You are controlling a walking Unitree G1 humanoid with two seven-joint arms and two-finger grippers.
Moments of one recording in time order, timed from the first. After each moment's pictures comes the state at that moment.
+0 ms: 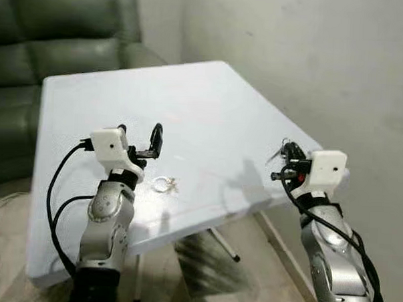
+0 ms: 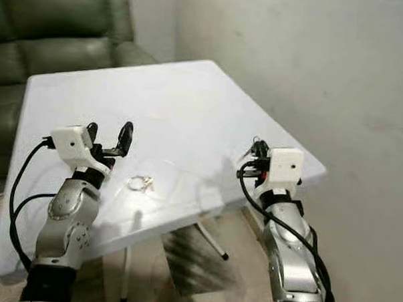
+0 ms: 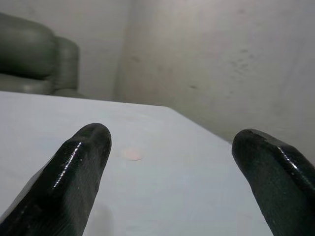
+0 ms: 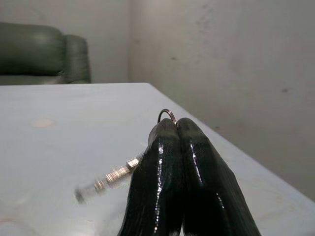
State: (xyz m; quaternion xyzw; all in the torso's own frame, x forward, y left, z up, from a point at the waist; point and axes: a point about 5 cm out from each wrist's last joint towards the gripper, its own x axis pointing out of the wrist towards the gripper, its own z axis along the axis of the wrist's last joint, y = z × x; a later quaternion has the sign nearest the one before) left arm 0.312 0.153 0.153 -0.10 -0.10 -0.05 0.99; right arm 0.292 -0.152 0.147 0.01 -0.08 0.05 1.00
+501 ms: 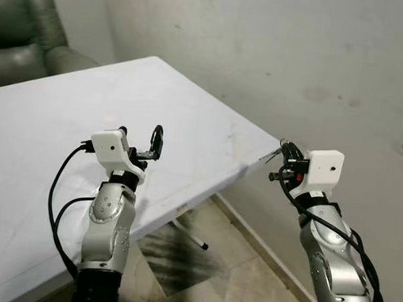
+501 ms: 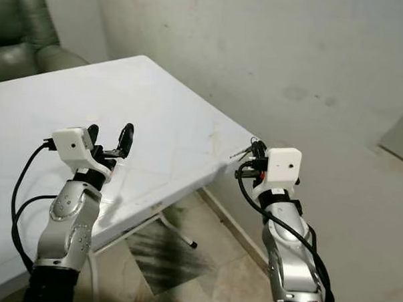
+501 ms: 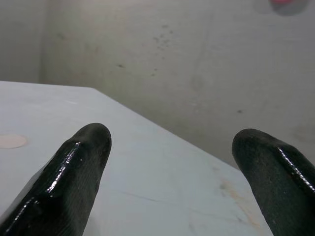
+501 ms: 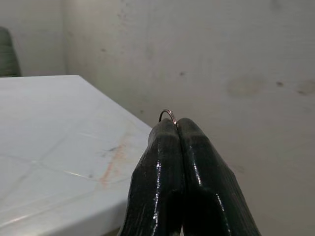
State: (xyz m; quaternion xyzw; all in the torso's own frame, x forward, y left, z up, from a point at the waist) left arm 0.311 0.141 0.148 -0.11 -0.09 -0.07 0.99; right arm 0.290 -0.162 0.142 0.00 -0.07 0.04 1.00
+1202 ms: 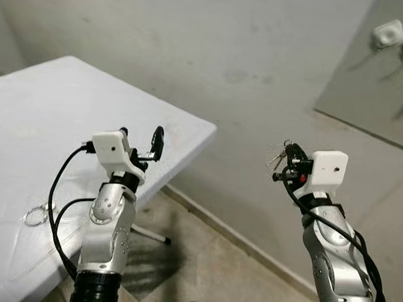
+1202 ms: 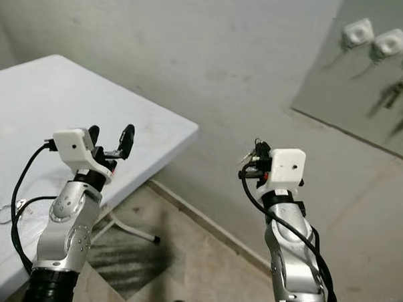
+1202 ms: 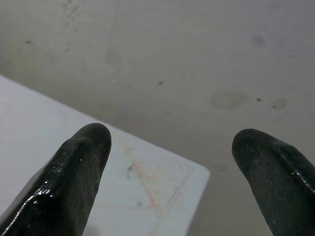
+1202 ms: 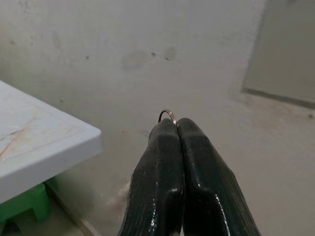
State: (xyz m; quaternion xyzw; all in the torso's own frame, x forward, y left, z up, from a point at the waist) left arm 0.309 0.151 0.151 -0.10 -0.10 -0.05 0.99; right arm 0.289 -0.155 0.141 0.01 -0.06 0.05 1.00
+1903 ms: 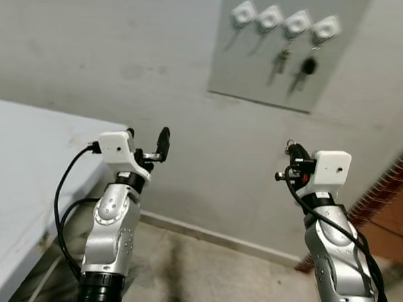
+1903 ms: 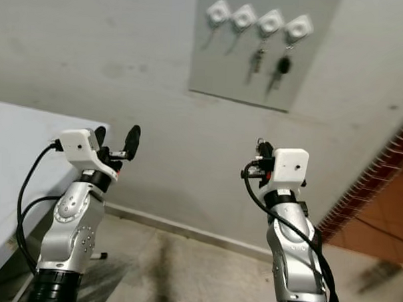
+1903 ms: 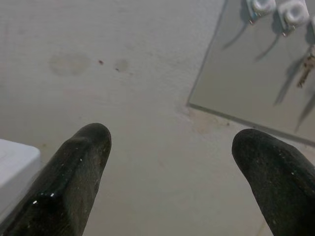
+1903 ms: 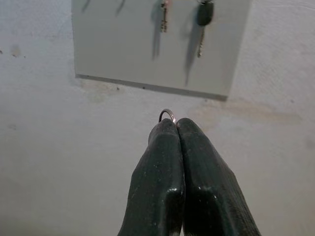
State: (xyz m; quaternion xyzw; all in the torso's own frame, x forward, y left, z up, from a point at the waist) left arm 0.308 0.148 0.147 -0.11 -0.08 -0.05 0.99; right arm 0.289 -0.156 0.142 0.02 -0.06 0.04 1.00
